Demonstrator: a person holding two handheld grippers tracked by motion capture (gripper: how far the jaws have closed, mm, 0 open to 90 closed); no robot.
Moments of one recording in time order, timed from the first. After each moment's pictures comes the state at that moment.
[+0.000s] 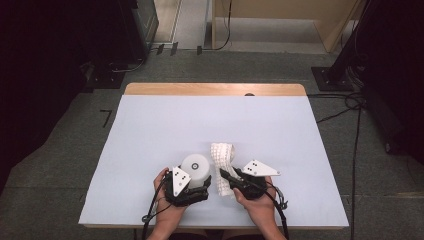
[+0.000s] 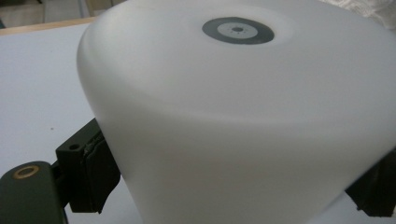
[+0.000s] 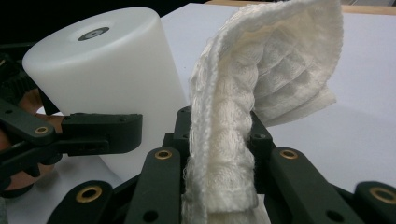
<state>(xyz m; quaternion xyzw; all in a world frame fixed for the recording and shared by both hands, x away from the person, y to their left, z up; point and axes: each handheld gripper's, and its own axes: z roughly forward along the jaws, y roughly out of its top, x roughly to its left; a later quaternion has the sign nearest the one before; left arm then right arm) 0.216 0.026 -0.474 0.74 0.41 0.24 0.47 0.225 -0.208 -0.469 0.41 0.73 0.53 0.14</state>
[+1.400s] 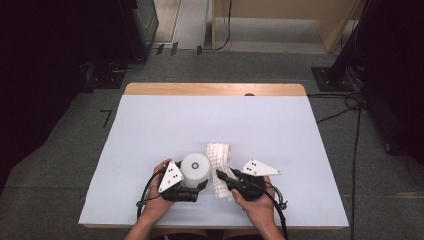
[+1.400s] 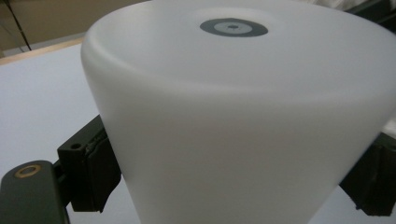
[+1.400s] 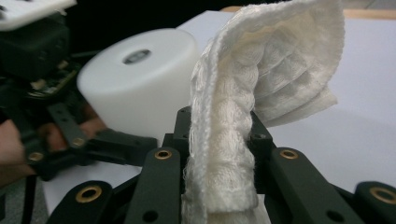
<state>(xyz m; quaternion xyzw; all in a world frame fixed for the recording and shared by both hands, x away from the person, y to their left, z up) 0.240 0.054 -0.484 0.78 0.27 0.18 0.54 0.220 -0.204 -0.457 0.40 0.72 0.55 0.11</state>
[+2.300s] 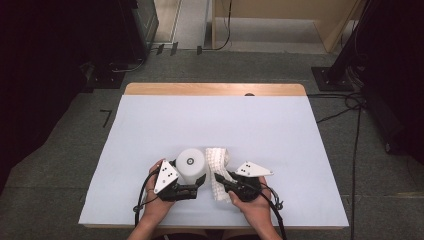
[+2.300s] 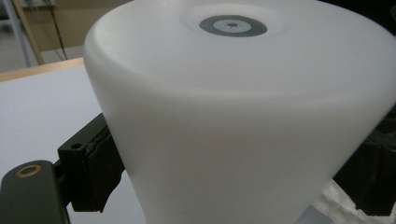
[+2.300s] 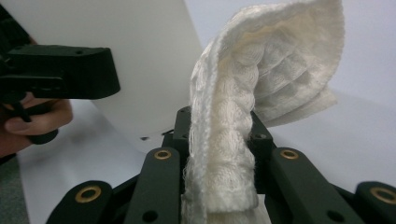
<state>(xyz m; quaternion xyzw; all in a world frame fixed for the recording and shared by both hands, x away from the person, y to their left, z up) 0.230 0.055 -0.463 0.76 0.30 0.21 0.55 0.223 -0.194 -0.473 0.41 0.74 0.52 0.10</state>
